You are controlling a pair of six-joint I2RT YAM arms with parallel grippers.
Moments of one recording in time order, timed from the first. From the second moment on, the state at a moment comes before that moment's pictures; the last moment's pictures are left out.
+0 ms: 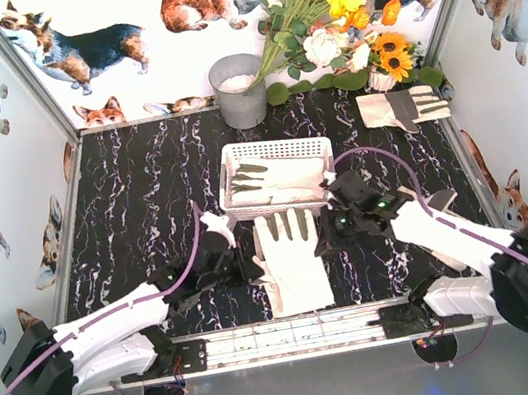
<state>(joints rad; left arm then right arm) -0.89 1.05 0.46 -0.09 0.07 -0.86 0.57 1.15 0.69 -0.53 -0.32 0.67</state>
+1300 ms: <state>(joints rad) -0.89 1.11 0.39 -0.08 -0.06 -0.88 0.63 1.41 0.75 -0.42 -0.31 0.65</state>
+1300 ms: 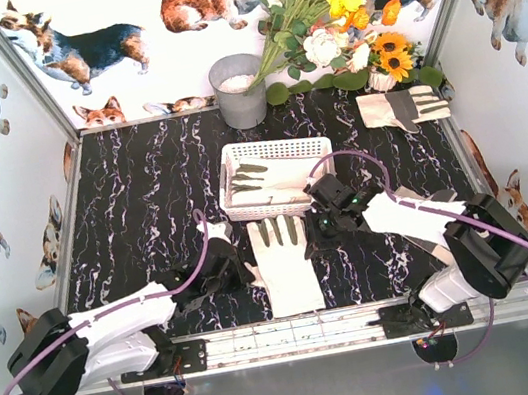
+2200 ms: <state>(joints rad) -0.89 1.01 0.40 -0.26 -0.17 -0.88 0.63 1.49 0.75 -0.40 -0.28 0.65</state>
